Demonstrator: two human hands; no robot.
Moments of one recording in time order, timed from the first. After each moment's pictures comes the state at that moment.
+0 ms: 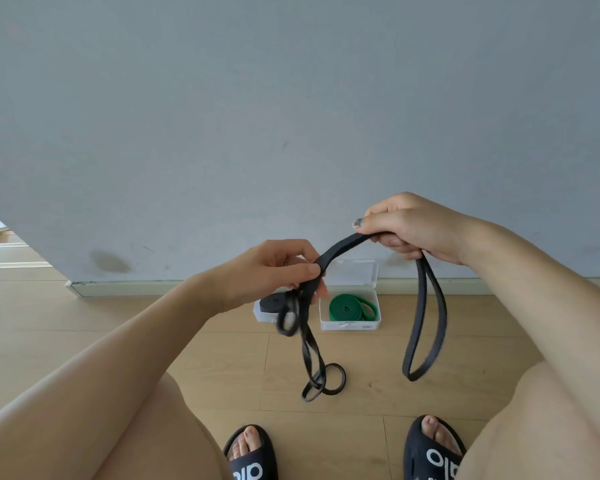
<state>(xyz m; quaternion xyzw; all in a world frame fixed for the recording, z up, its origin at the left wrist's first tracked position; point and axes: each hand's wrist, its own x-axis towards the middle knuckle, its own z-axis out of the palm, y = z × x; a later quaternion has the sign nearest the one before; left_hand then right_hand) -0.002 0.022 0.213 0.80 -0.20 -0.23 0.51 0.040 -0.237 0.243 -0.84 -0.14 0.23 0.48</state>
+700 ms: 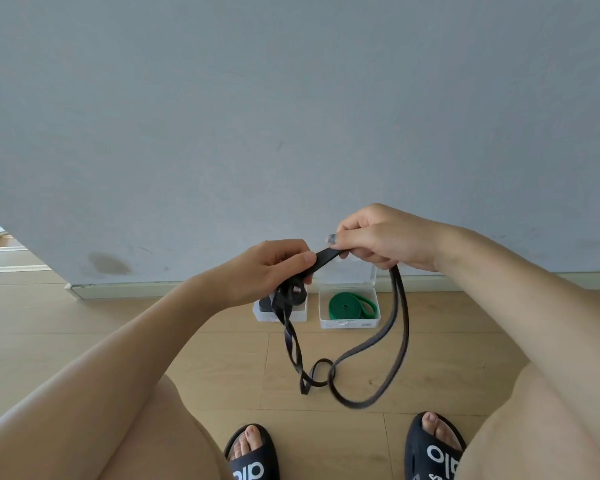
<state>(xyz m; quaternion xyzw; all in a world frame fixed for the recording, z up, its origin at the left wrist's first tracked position) 0.005 0.019 0.205 0.87 -0.19 -0.17 0.42 0.033 -0.216 0.237 -0.83 -0.18 0.26 0.46</state>
